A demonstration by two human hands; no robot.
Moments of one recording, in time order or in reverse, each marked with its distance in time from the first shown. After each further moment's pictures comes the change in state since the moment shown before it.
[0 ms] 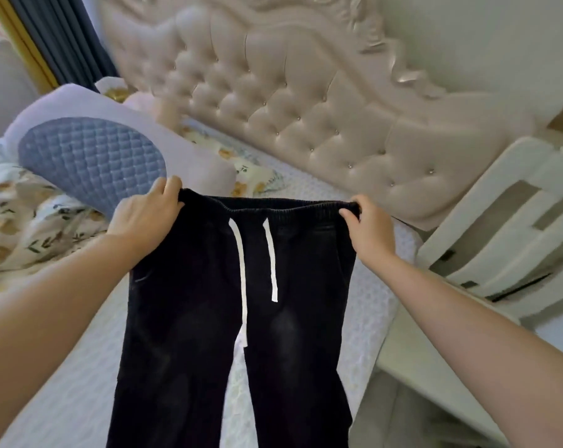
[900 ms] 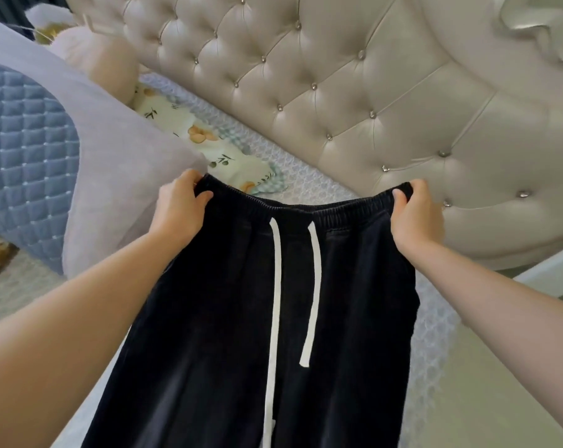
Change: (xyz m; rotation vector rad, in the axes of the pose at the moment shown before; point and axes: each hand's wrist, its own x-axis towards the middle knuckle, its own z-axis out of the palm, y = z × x) left_hand 0.220 0.051 0.238 -0.730 0.019 -0.428; right_hand 0.248 0.136 0.149 -0.214 0.143 0.221
